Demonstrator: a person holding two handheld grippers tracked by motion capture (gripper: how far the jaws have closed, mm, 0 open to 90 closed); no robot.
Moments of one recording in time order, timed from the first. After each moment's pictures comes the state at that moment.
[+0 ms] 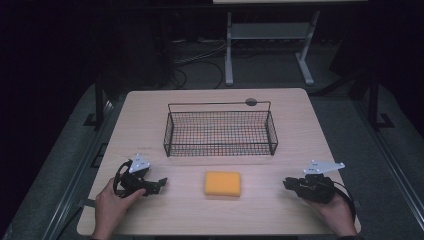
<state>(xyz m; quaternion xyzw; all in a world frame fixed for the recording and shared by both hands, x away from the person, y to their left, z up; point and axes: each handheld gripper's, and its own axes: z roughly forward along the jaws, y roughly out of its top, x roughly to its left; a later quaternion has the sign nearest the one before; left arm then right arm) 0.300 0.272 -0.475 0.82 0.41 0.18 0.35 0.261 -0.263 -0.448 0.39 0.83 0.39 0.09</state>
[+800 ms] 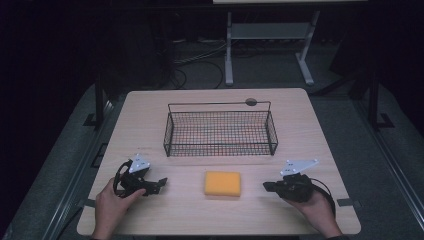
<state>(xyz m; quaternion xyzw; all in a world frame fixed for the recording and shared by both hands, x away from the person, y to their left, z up) 0.300 0.272 -0.475 0.82 0.41 0.18 0.35 0.267 -0.209 -0.442 0.32 0.86 0.40 0.05</state>
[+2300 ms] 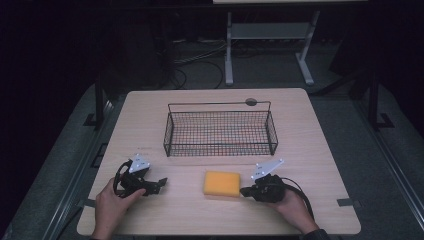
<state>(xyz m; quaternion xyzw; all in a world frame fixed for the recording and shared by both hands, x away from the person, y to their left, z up) 0.300 0.272 -0.475 0.82 0.41 0.18 0.35 0.277 -0.145 -0.457 0.25 0.89 0.37 0.00</state>
